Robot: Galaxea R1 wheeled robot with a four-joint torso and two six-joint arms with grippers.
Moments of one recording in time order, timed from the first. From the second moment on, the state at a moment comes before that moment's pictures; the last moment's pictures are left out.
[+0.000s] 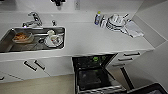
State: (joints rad) left arm 1.47 2.91 -2.72 0.83 -0.29 -0.83; right arm -1.02 2.28 -1.63 -0.24 -0.25 0.56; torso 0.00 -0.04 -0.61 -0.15
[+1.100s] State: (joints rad) left arm 1.47 2.91 -2.72 0.83 -0.30 -0.83; right arm -1.24 2.56 -2.00 -0.25 -0.16 0.44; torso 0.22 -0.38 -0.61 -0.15
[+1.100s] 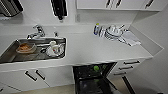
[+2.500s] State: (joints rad) left arm 1.48 2.91 -2.72 0.83 -0.29 -0.83; right arm -1.29 2.63 -2.11 -0.27 -0.16 0.42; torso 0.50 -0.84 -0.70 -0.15
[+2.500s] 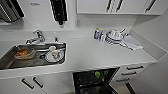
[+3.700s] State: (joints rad) left arm 1.48 2.91 -2.72 0.83 -0.28 -0.83; right arm -1.12 2.68 -2.14 0.15 -0.11 0.44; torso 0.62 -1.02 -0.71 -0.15
